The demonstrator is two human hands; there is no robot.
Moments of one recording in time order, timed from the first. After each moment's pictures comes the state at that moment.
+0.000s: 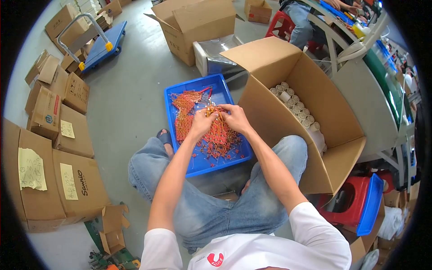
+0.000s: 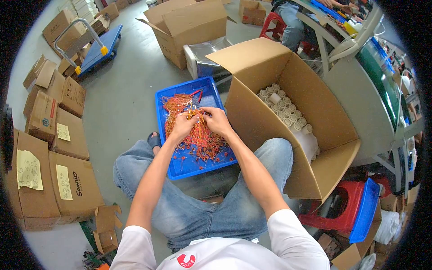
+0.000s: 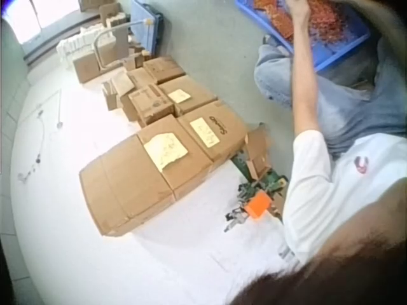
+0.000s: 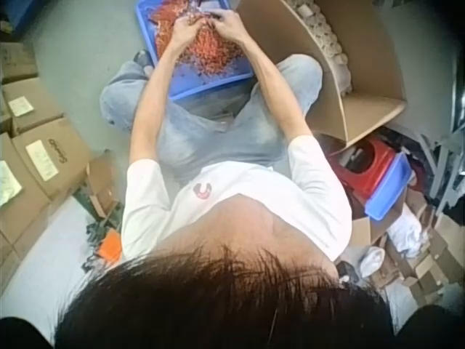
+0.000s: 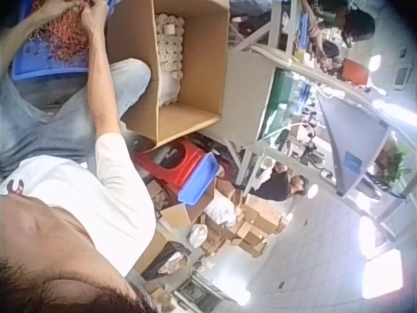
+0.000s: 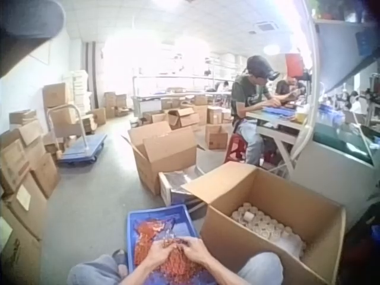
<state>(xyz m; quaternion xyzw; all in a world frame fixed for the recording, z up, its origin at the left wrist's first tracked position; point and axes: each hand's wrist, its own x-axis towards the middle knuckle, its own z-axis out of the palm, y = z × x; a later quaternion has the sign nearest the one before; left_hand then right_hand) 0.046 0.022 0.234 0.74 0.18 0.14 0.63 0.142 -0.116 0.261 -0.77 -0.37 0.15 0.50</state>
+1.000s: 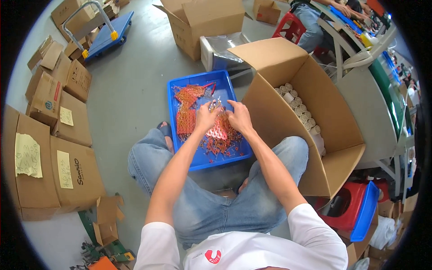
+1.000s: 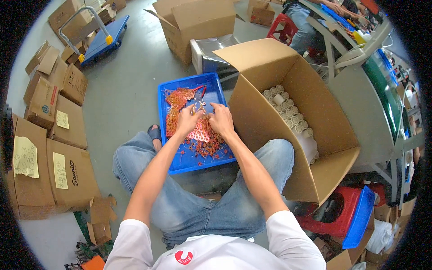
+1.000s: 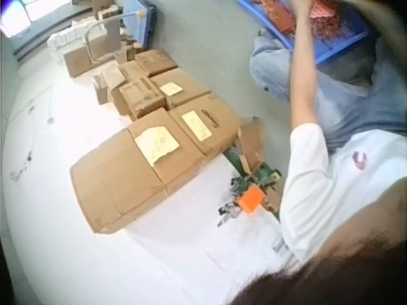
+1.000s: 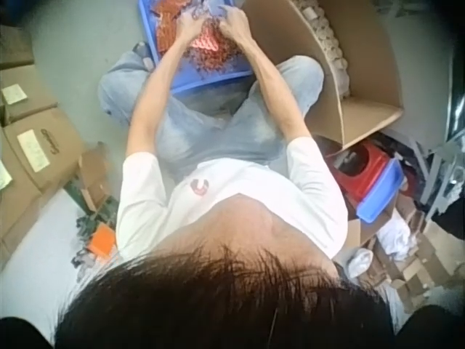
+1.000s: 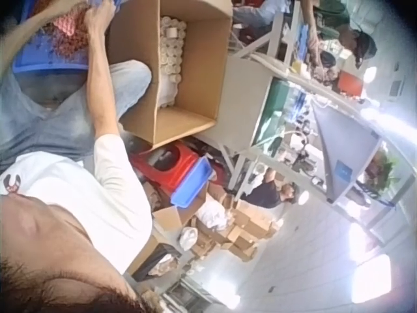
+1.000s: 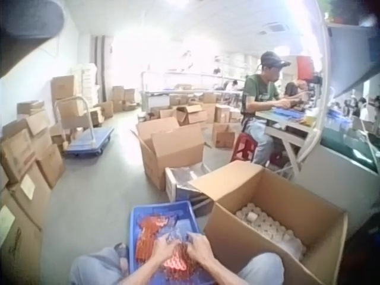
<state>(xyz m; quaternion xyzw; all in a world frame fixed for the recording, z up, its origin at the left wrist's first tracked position) 0.046 0.018 0.229 0.81 0.28 0.17 0.48 0.135 -0.116 0.238 -0.83 -0.40 -0.05 0.39</state>
